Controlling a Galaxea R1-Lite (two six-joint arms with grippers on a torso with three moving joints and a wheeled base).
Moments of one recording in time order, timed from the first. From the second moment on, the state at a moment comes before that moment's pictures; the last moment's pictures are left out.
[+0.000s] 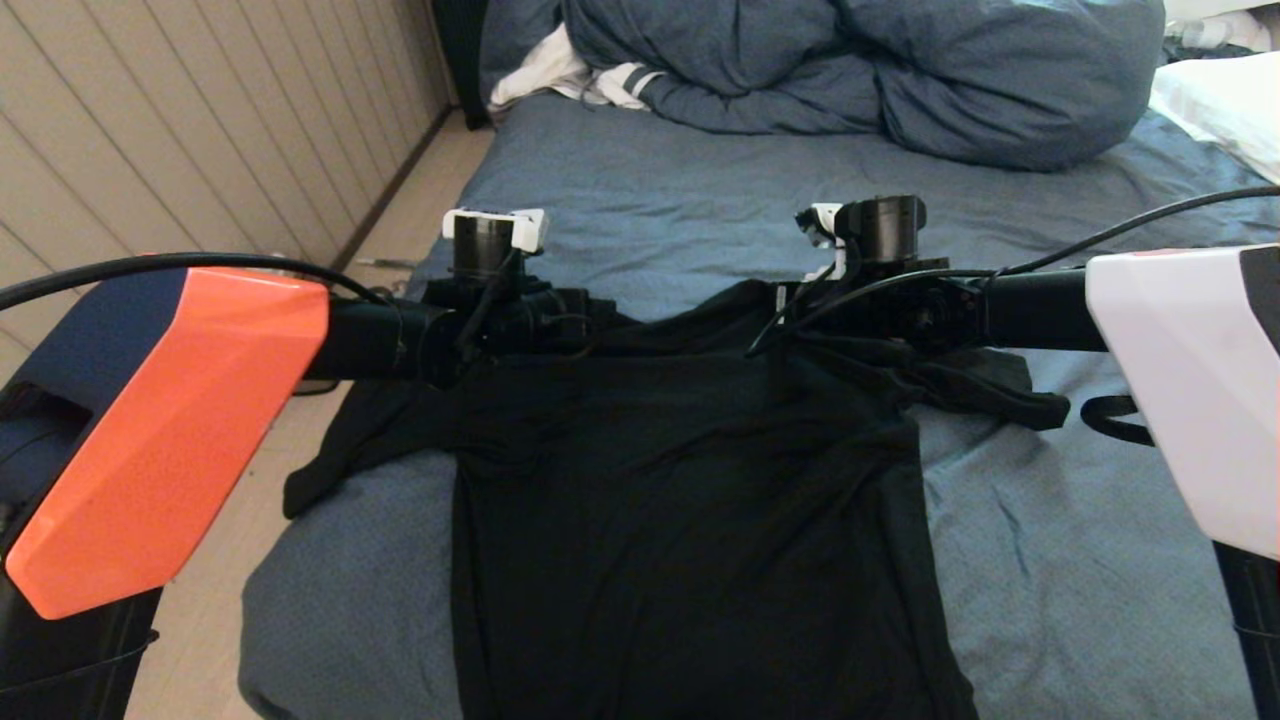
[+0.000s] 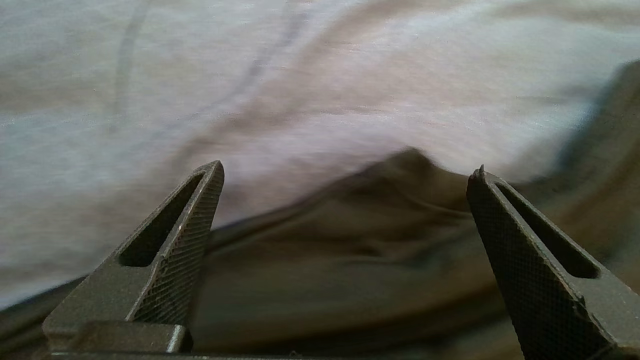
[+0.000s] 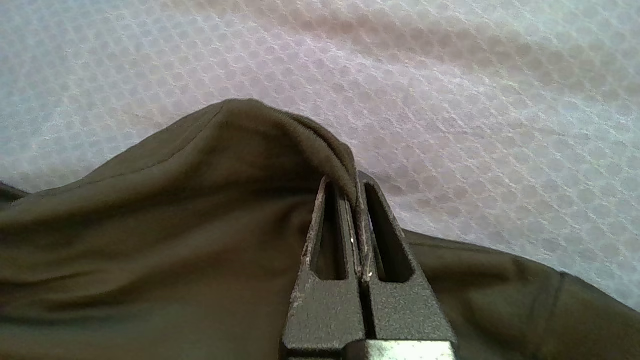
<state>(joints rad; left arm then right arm) -0.46 2.28 -1.77 -0.28 0.02 -0.15 0.27 2.25 -1.89 -0.09 0.00 0.08</state>
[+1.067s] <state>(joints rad) -0.48 2.38 -1.82 -0.27 0.04 -0.12 0.26 2.26 -1.86 -0.09 0.00 0.09</state>
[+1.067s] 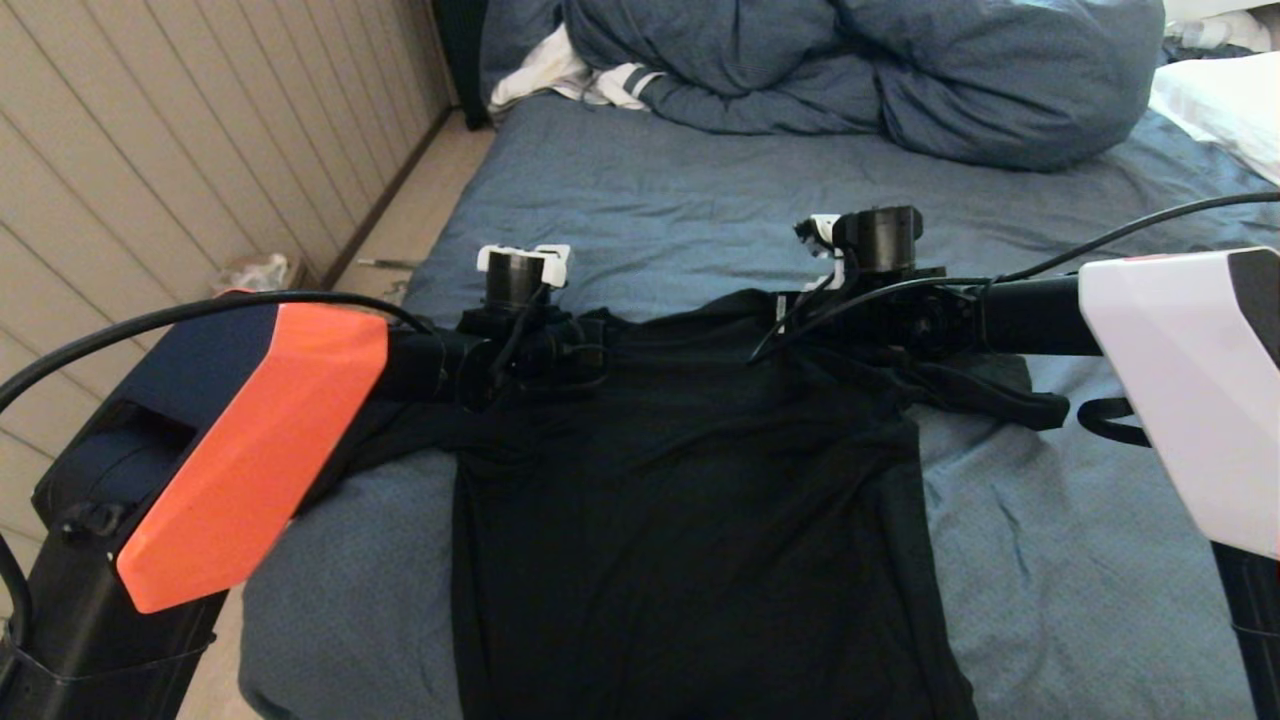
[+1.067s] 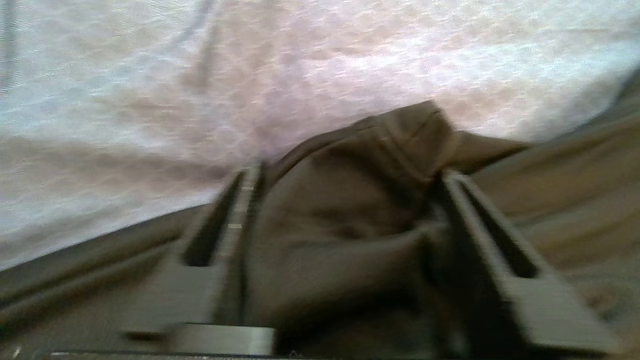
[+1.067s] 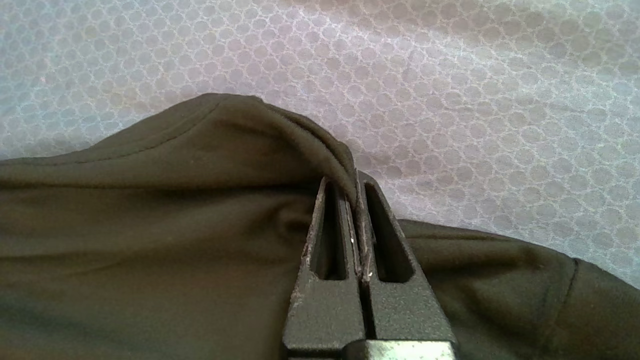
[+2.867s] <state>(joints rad) -0.41 2.36 -1.91 -0.30 0.09 -0.04 0.27 2.33 -1.96 -0.24 0.00 0.02</state>
